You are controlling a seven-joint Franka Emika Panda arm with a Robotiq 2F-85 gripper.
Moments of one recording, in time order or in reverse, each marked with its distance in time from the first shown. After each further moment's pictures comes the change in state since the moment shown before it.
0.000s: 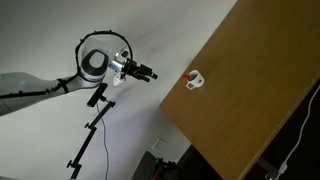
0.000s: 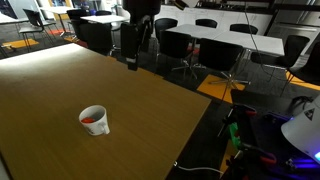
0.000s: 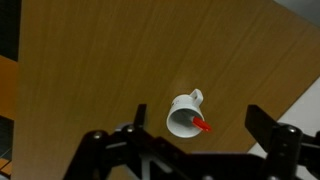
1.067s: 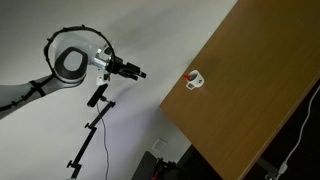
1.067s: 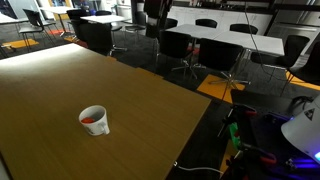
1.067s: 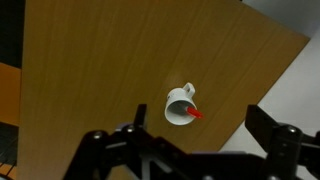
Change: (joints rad) arm -0.023 -0.214 -0.031 -0.089 0.151 -0.057 -0.123
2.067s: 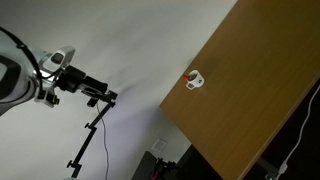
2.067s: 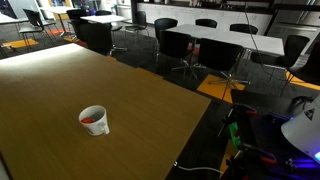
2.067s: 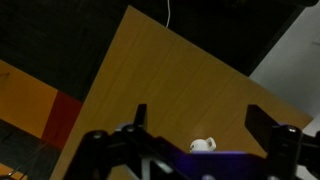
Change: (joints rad) arm -0.031 -0.464 -0.112 -0.148 -0.099 -0.439 -0.251
